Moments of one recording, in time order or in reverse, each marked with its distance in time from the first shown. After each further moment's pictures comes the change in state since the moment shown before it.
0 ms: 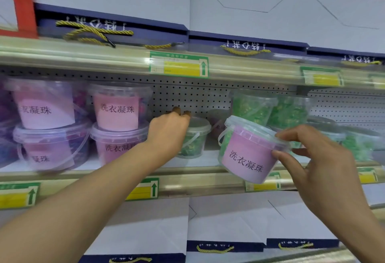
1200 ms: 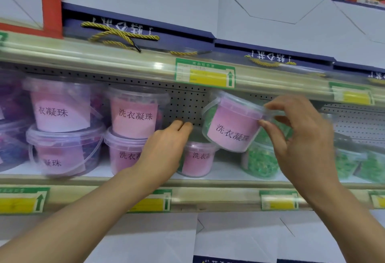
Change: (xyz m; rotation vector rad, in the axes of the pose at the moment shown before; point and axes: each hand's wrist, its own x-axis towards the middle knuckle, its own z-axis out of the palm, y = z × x) left_hand -0.026 -0.035 0.009 -0.205 0.149 0.041; right_hand 0.066 -0.023 0.052 0.055 0.158 -0.264
